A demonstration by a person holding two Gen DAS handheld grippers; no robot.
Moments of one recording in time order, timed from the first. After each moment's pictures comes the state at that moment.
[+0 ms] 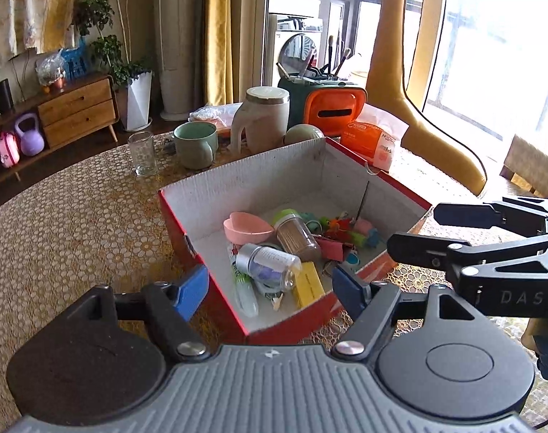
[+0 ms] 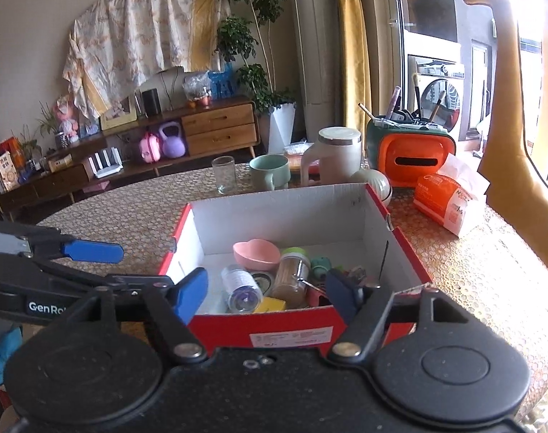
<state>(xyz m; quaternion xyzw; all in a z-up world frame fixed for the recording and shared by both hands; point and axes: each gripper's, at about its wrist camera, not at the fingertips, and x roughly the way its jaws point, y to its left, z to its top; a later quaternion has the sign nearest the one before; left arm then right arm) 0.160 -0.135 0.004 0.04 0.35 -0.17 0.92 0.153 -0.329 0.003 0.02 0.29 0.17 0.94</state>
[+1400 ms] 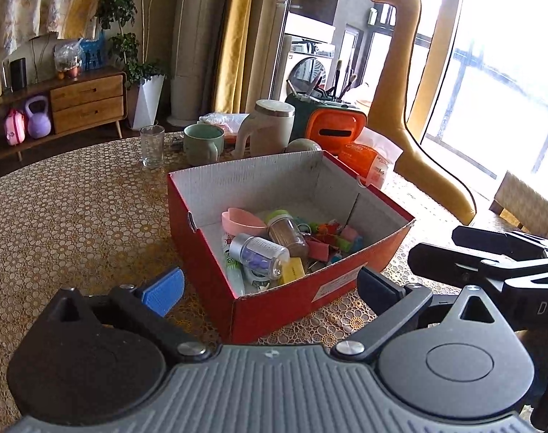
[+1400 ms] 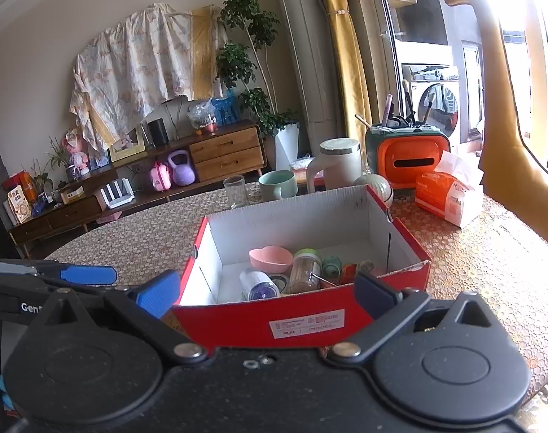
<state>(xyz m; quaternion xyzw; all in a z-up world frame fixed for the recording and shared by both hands) 0.122 -0.121 0.001 -0.03 0.33 -0.16 0.93 0.113 -0.340 0.000 0.06 0.26 0.17 0.95</state>
